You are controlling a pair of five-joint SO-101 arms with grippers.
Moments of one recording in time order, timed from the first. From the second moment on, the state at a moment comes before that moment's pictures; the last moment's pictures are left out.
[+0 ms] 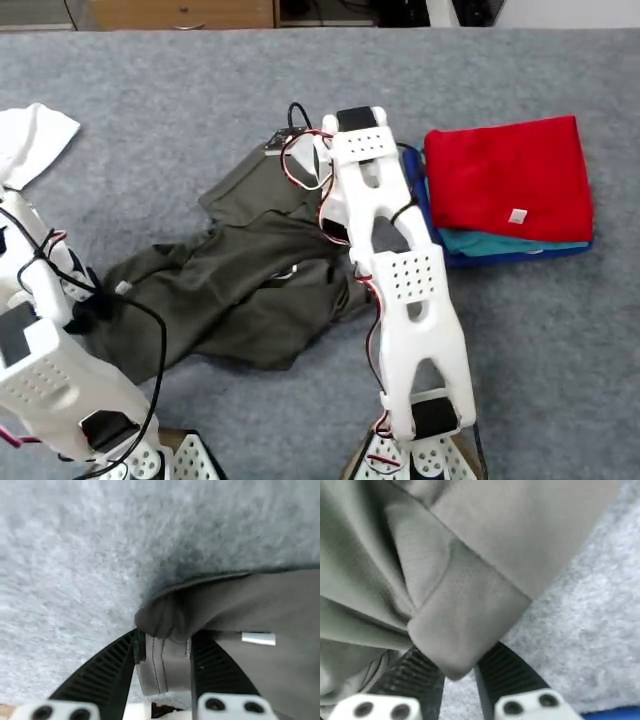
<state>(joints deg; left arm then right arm) -38.7 15.6 13.7 84.9 -11.8 -16.3 63.3 -54.5 101.8 41.0</state>
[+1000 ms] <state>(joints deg) -41.1 15.9 12.5 78.4 -22.7 -16.3 63.3 -54.5 101.8 41.0</state>
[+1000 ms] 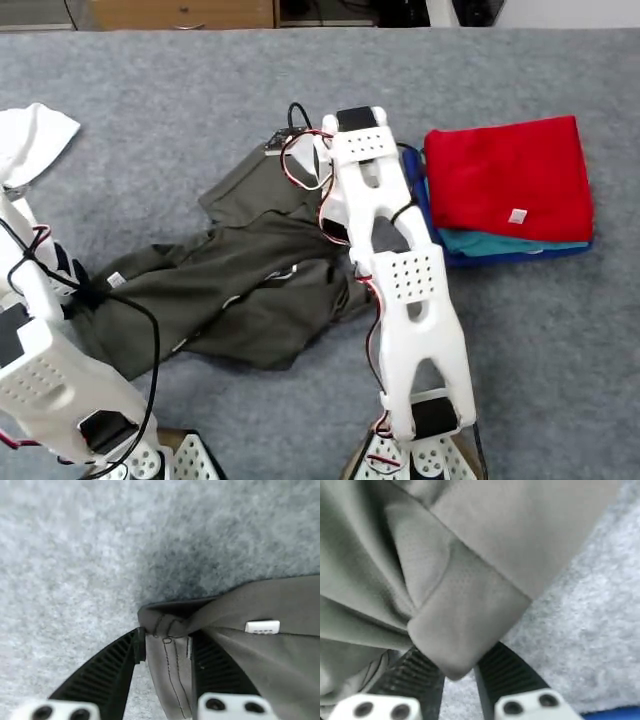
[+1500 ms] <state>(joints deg) -41.1 22.8 12.0 77.2 -21.8 -16.3 63.3 -54.5 101.8 41.0</state>
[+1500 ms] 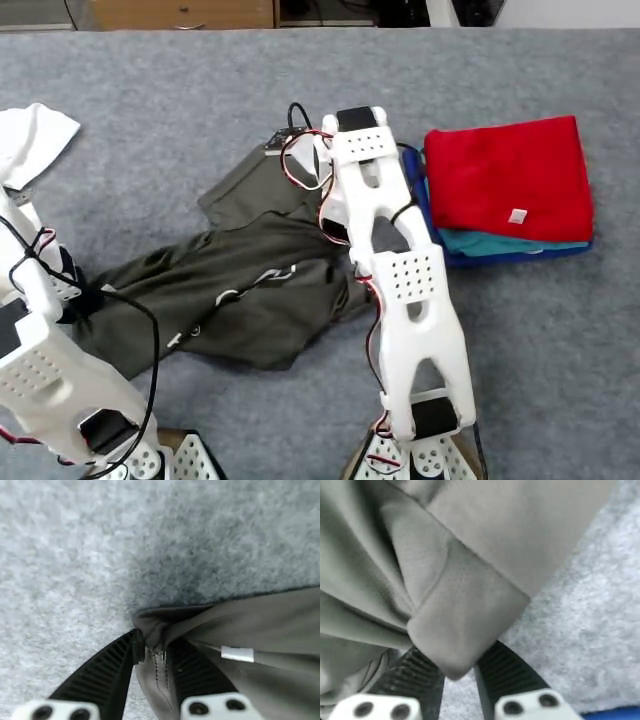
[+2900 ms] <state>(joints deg) -48.6 -9.3 11.3 88.4 -31.9 -17.8 51.2 -36.1 101.6 36.4</state>
